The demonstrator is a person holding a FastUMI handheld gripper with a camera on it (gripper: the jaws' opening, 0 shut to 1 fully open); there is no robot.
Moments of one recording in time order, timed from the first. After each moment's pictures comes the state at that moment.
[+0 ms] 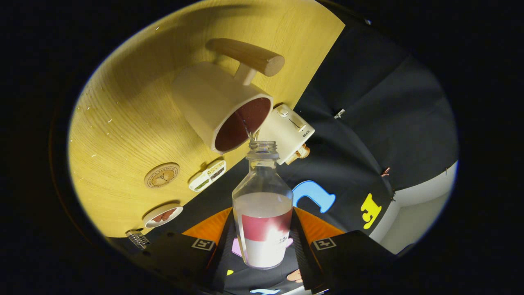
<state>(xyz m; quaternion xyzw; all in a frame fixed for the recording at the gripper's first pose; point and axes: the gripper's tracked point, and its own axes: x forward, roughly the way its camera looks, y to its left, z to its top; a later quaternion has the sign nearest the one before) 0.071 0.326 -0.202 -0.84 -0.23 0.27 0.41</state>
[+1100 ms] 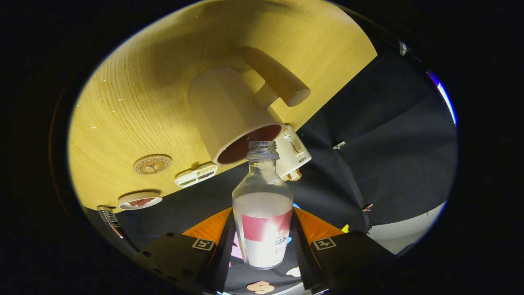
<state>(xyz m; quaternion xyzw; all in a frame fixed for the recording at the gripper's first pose) 0.058 0.350 -0.204 -0.87 -0.29 0.27 0.30</state>
